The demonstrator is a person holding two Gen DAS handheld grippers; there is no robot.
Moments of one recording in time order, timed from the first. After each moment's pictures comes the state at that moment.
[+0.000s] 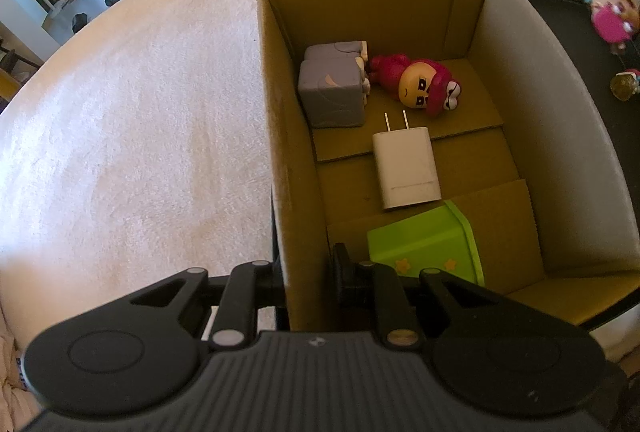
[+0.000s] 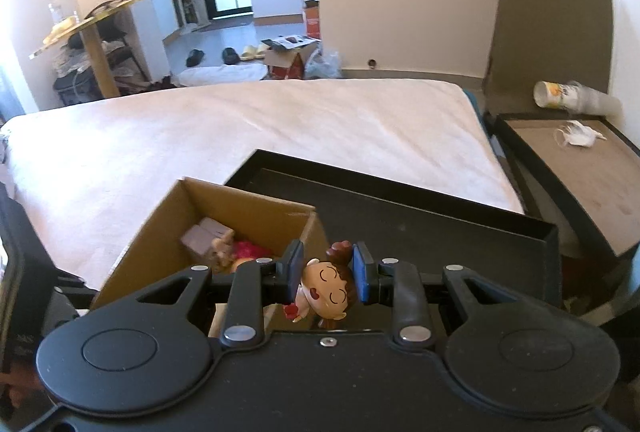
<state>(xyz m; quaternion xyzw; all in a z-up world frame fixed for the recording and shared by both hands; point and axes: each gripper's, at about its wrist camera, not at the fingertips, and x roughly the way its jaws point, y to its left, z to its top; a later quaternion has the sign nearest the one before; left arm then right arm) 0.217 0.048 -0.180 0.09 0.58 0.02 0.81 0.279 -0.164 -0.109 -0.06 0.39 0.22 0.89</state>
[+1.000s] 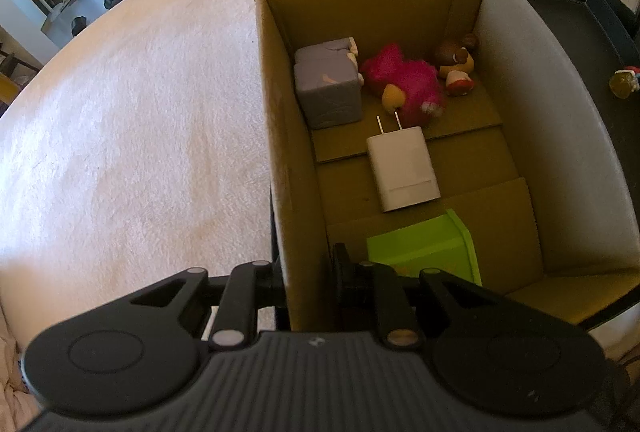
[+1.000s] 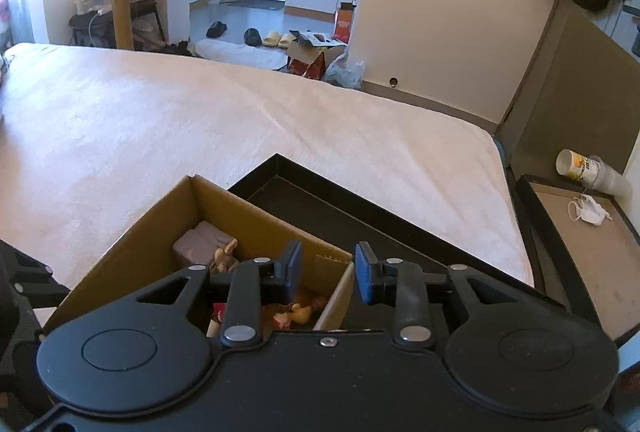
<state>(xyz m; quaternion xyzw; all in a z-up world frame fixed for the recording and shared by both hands) 0.217 0.046 -0.180 0.09 0.58 0.02 0.81 0.292 -0.112 -0.116 -0.17 0.36 0.24 0.89</state>
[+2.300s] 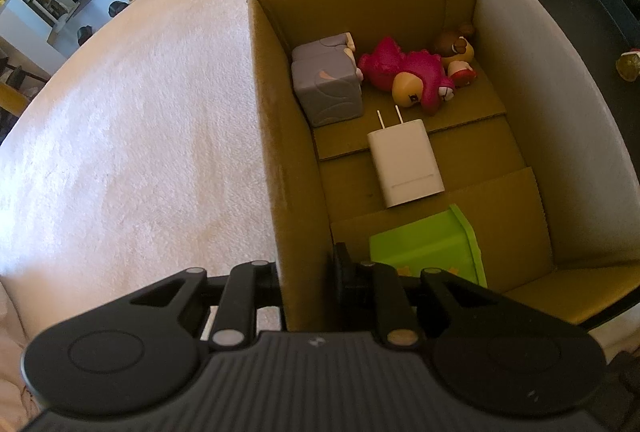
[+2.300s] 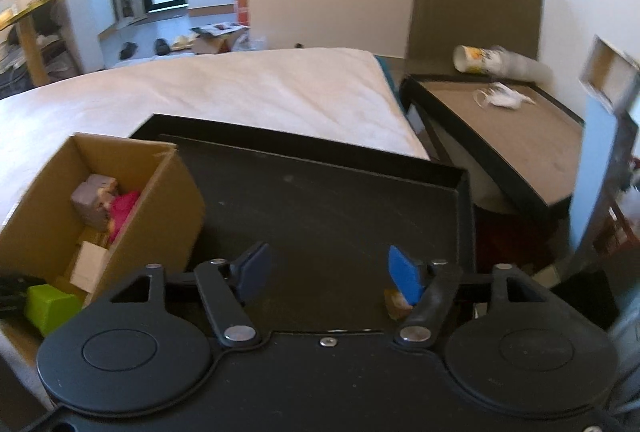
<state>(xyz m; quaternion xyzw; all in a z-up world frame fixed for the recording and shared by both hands) 0.215 0.029 -0.182 0.12 0.58 0.03 0.81 0.278 -0.236 -0.158 -0.07 0.40 0.11 0.91</state>
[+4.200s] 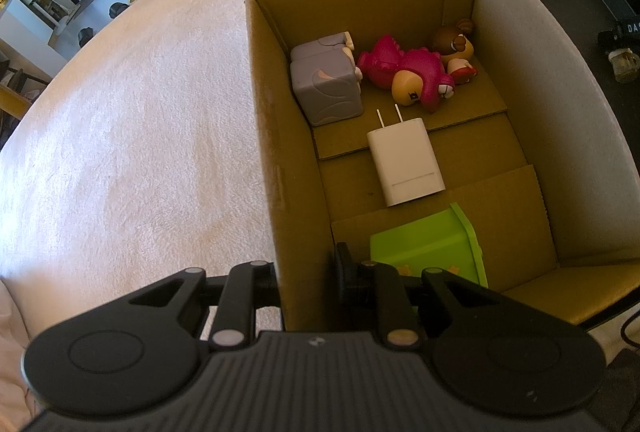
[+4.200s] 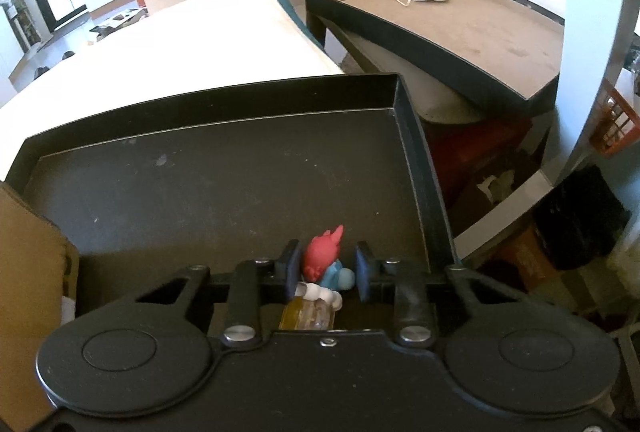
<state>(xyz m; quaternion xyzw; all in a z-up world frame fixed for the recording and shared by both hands) 0.216 0.026 -0.184 0.13 0.58 0.03 0.81 0.341 -0.277 -0.226 0.02 0.48 0.00 0.88</state>
